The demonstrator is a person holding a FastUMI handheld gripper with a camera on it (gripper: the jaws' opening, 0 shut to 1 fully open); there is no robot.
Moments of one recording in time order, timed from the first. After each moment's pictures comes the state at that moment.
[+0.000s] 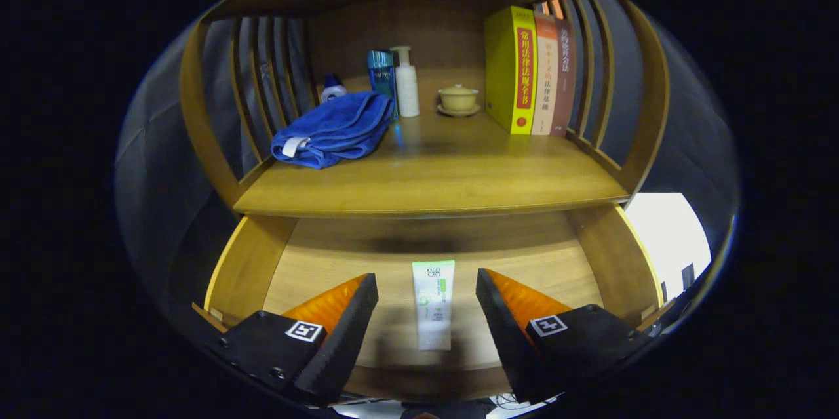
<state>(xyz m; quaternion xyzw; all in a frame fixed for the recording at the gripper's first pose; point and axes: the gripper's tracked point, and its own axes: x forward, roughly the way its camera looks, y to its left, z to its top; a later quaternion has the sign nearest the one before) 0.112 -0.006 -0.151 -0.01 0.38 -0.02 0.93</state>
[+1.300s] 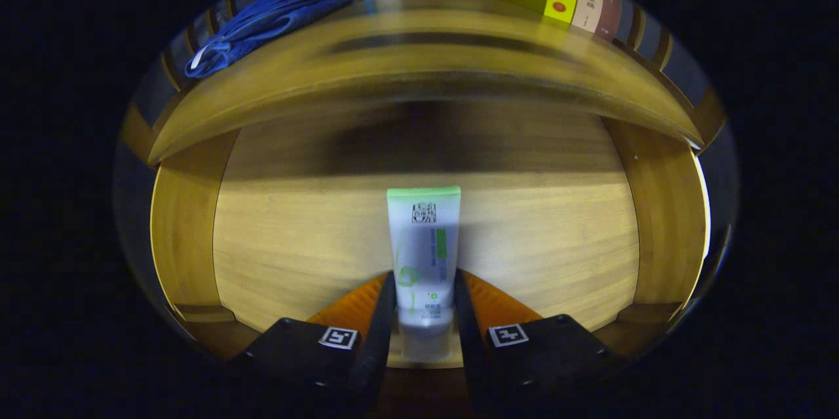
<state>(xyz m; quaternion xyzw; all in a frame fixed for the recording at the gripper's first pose) 0.114 -0.015 -0.249 0.00 0.58 -0.04 0.81</state>
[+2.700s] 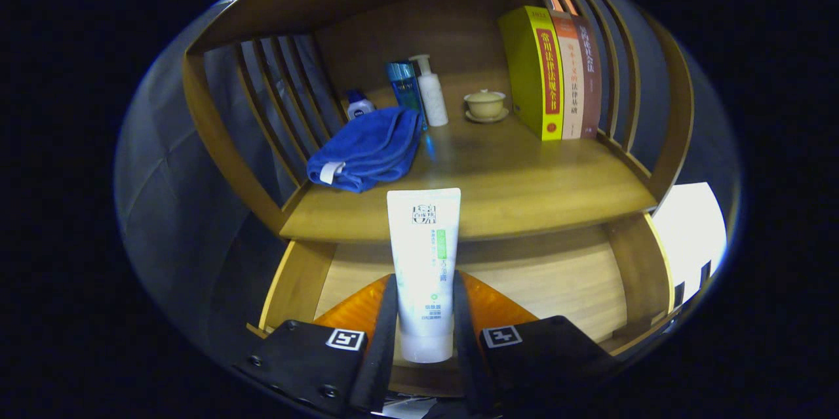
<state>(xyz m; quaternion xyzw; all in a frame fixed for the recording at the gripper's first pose) 0.172 0.036 -0.048 0.06 0.36 0.05 0.93</state>
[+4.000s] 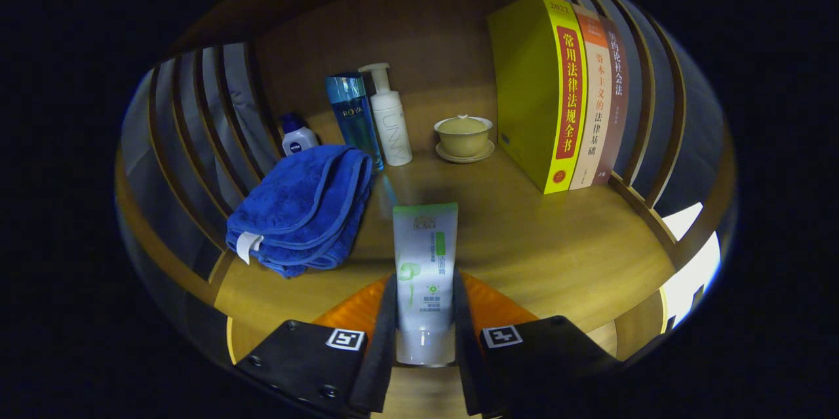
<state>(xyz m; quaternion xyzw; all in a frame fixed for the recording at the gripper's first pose) 0.313 -0.001 -0.076 0.04 0.34 -0.03 0.94</state>
